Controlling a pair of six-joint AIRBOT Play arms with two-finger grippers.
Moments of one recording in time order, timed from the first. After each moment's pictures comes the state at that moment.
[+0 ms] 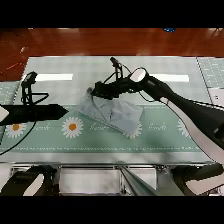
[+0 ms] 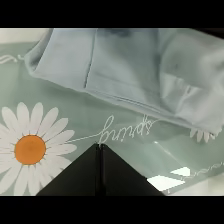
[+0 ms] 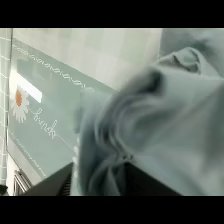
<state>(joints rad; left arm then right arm) -0.05 -0.74 0.65 1.01 -1.05 -1.42 0.56 -1.72 1.42 -0.56 0.83 1.43</state>
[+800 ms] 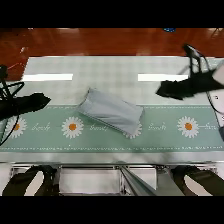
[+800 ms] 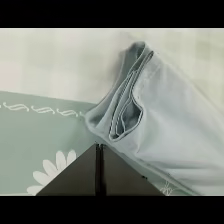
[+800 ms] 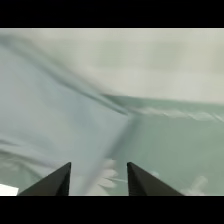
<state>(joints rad) 0.16 -0.73 0.69 1.00 -0.97 -1.42 0.12 -1.00 1.03 -1.28 1.19 1.74</state>
